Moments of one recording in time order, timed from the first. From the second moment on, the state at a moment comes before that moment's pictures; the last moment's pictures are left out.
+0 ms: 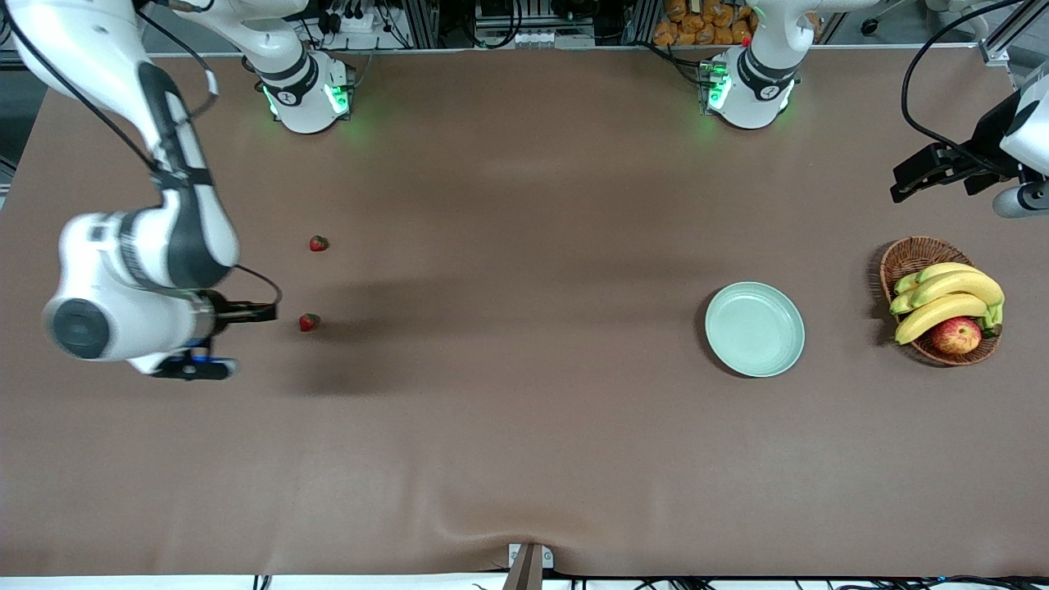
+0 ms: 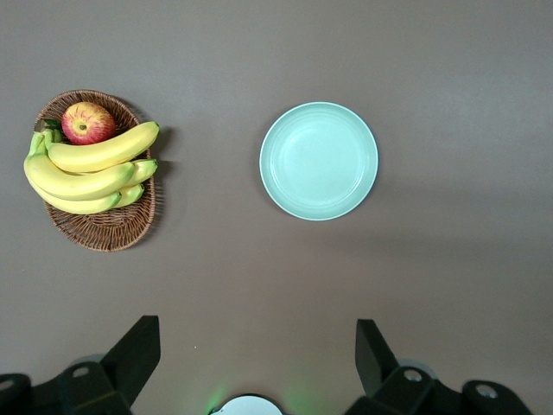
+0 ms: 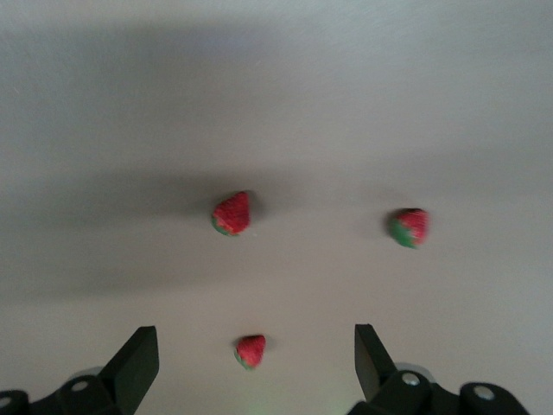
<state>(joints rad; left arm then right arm) -0.02 -0.05 -0.04 -1.60 0.01 1.48 -0.15 0.12 0.48 -0.03 -1.68 0.01 1.76 0.10</state>
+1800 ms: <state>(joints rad) -0.02 -0.05 -0.04 -1.63 0.01 1.51 -0.15 0.14 0.63 -0.02 -1.79 0.01 2.02 0.10</state>
